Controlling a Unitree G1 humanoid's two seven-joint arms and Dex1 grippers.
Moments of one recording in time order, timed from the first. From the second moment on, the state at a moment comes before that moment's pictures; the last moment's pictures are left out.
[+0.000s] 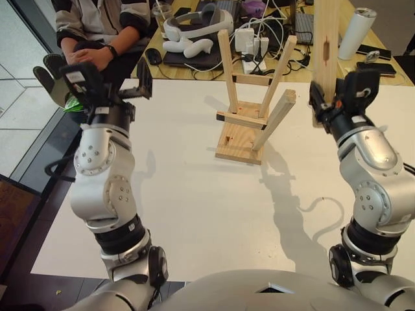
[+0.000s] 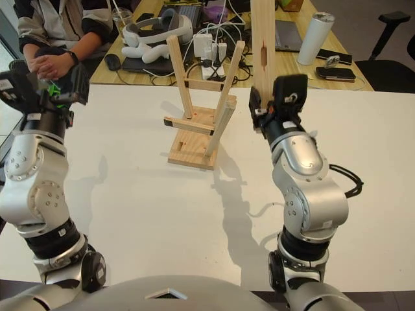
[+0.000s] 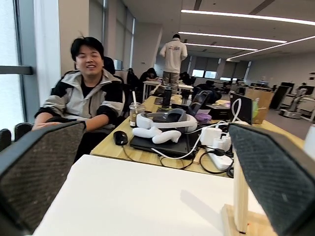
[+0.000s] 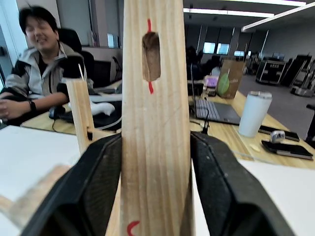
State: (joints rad) left arm -0.40 0.21 0.36 -0.54 -0.33 0.75 -0.03; right arm -0.40 -0.19 -0.07 -0.71 0.20 0.99 -0.02
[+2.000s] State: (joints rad) left arm -0.82 0.59 0.34 -0.26 -1.44 1.00 -0.27; right arm -0.43 -0.34 0.17 -0.64 0.34 0.53 0.43
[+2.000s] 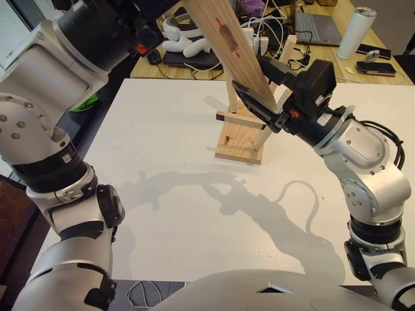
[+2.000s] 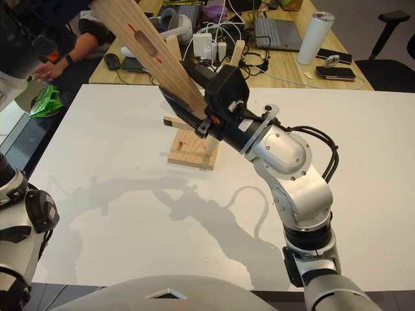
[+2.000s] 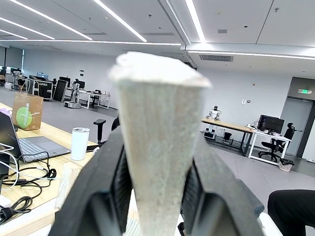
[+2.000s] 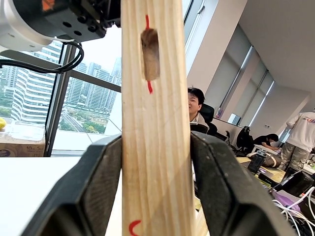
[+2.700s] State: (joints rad) left arm -0.70 0.57 0.38 -0.24 -1.17 0.79 0.00; right arm -0.53 -0.22 -0.05 -0.58 0.42 0.55 0.25
